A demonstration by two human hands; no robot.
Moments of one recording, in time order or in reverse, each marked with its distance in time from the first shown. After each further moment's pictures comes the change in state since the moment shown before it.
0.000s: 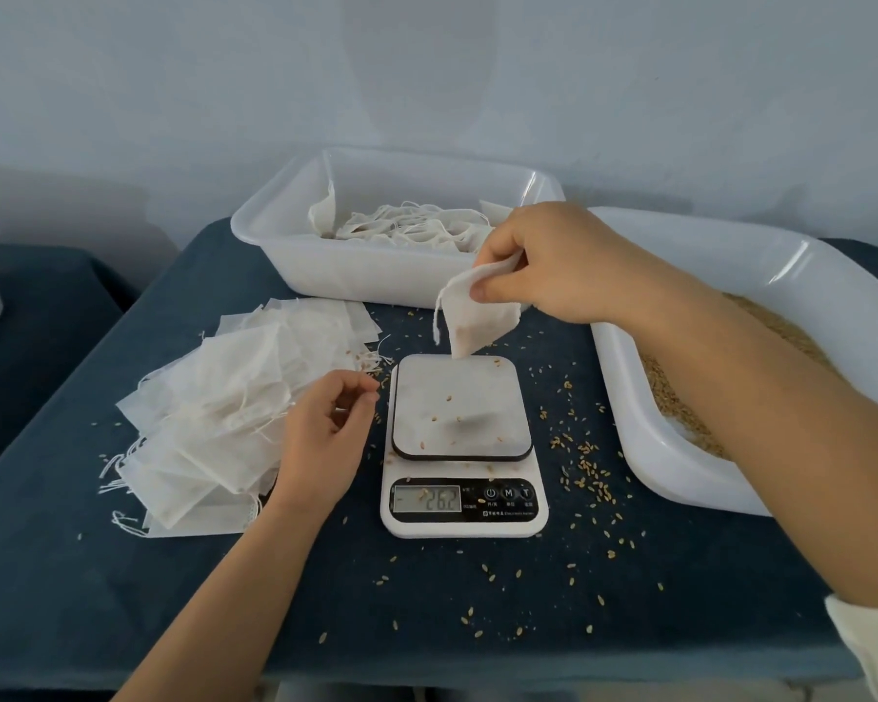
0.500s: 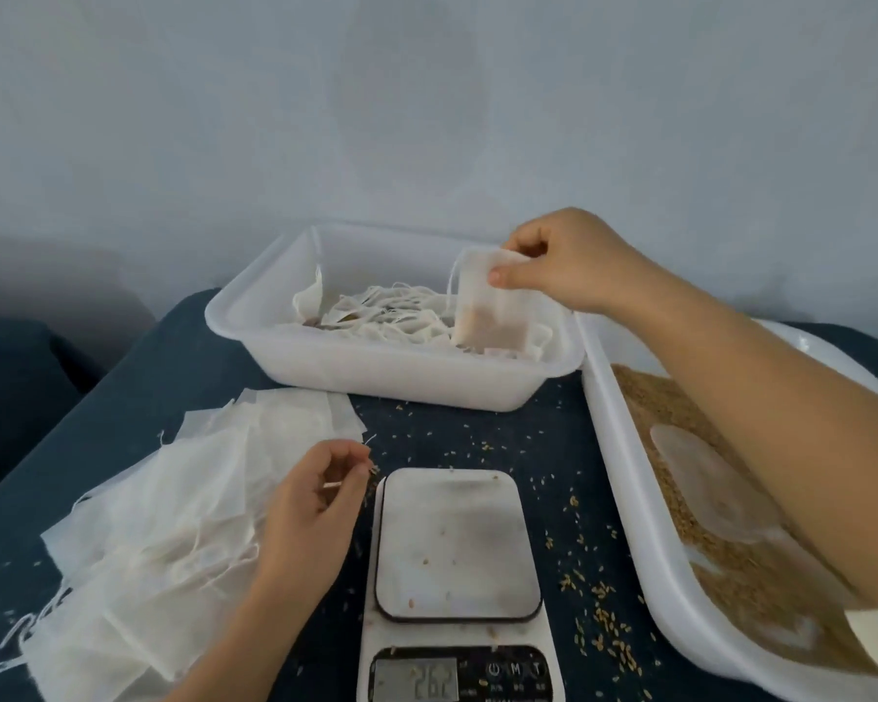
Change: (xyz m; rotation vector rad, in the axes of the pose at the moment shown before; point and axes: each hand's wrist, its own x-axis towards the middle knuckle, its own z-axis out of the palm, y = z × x) left_hand 0.044 0.002 0.015 -0.070 -0.005 -0.103; right_hand 0.092 0.048 -0.040 0.064 0.132 0.091
